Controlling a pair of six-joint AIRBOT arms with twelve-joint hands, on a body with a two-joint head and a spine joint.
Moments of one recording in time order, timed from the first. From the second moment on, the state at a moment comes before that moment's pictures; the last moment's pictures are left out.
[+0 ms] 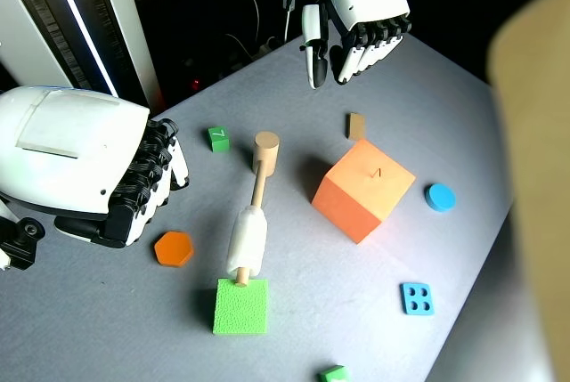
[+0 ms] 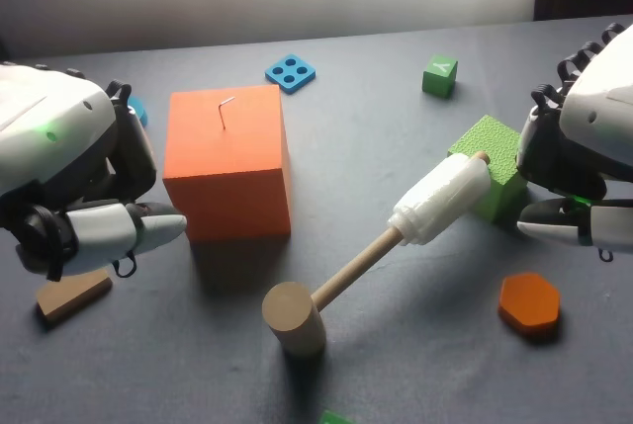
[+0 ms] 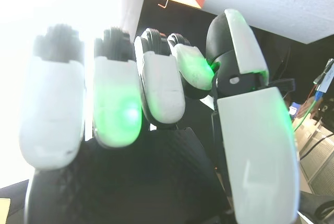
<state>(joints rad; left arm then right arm) 0.50 -0.60 0.56 -0.85 -0.68 1.72 -0.38 -0.68 0.68 0.08 0.35 -1.26</state>
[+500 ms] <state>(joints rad) 0.53 -0.60 0.57 -0.82 -0.68 1.68 -0.42 -0.68 0.71 -0.11 0.40 -1.14</state>
